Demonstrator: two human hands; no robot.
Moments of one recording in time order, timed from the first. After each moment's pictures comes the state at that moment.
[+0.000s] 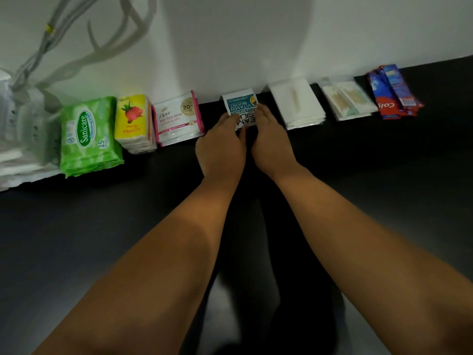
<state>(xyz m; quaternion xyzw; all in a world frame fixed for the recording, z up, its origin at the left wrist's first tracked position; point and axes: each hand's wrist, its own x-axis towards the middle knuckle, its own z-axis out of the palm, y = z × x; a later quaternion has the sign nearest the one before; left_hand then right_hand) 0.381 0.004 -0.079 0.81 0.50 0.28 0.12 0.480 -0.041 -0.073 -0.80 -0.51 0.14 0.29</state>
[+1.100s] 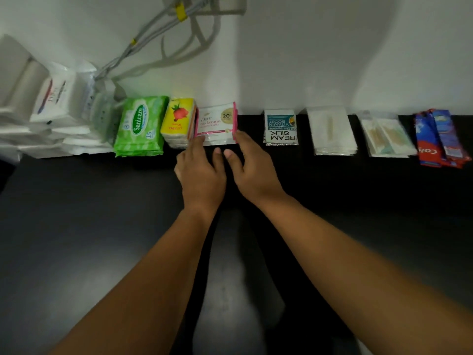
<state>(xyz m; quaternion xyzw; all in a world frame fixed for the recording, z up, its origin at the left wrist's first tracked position) 0.298 -0.015 -0.070 0.67 0.65 0.32 0.16 0.411 -0.046 -0.049 -0.64 -0.60 0.26 0.41</state>
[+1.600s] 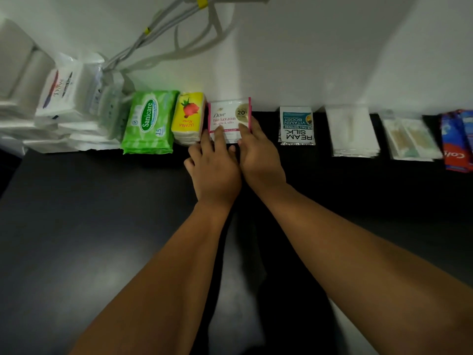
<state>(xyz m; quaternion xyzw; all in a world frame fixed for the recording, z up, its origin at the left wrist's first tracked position) 0.304 0.005 -0.088 0.71 0.68 0.17 0.04 0.403 0.001 -0.079 -0.68 -0.64 0.15 0.33</state>
